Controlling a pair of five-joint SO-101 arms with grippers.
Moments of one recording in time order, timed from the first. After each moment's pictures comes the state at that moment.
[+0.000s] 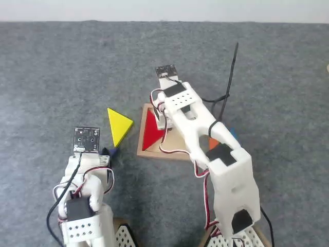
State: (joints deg) left arm -17.8 -103.3 96.8 65.9 -6.7; right arm -33.1 33.6 -10.7 69.1 -14.7
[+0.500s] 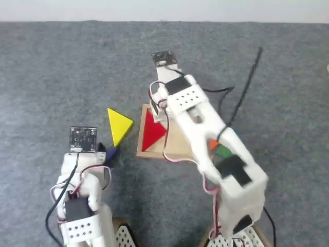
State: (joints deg) left arm -20.9 -103.3 96.8 60.8 -9.9; right arm -33.7 15.6 -6.6 73.5 -14.1
